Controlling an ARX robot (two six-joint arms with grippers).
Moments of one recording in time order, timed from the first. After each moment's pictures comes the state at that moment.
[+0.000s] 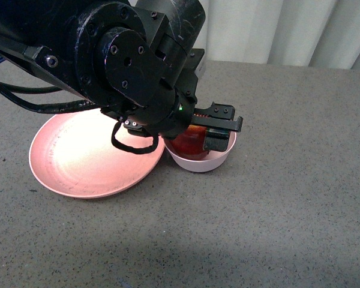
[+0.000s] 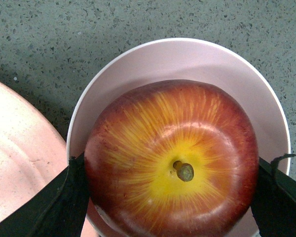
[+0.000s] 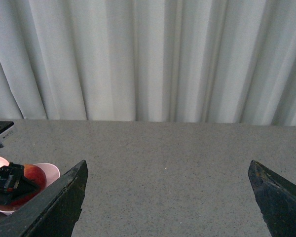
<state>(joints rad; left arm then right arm) -0.51 2.19 1.21 0.13 0.01 -0.19 0.00 0.00 0.01 0.00 0.00 -0.01</state>
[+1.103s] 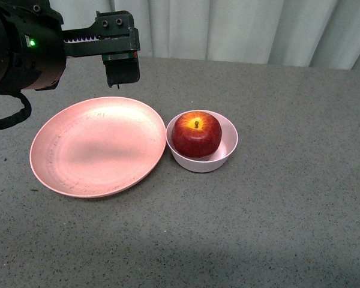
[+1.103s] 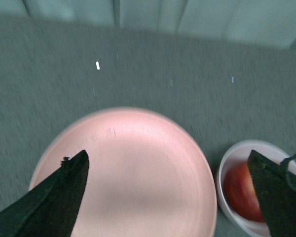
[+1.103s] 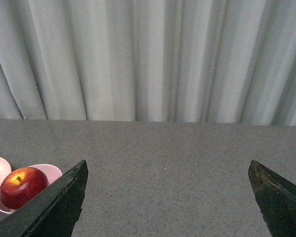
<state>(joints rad) -0.39 1.67 0.71 0.47 -0.29 -0.26 0.00 0.00 0.01 0.00 0.00 -0.01</state>
